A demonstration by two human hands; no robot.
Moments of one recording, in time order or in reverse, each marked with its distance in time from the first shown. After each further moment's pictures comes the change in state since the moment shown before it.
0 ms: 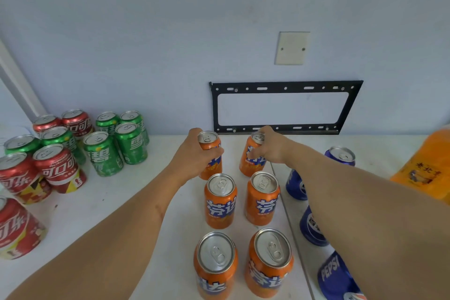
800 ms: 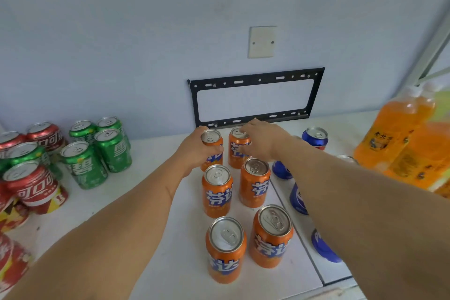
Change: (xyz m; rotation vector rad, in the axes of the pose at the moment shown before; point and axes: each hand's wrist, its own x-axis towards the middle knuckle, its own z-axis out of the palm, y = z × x) left_hand 0.018 0.003 0.016 -0.019 -0.247 0.031; right_hand -0.052 -0.021 0.006 -0.735 0.233 -0.156
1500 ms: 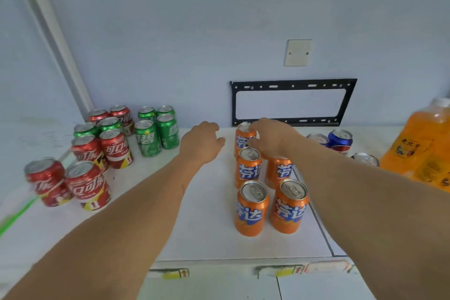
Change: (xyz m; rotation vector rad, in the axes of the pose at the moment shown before) left_hand -0.110 0.014 -0.059 0.746 0.290 0.110; right_hand -0.056 -0.076 -0.033 0.050 0.042 -0.133
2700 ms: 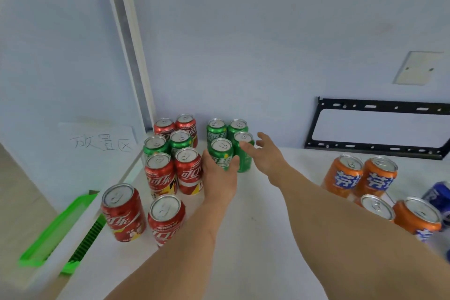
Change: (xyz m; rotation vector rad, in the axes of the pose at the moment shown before) left_hand 0.024 -0.188 0.023 -0.903 0.354 -0.515; right_hand 0.172 -0.195 0.101 1.244 0.032 0.315
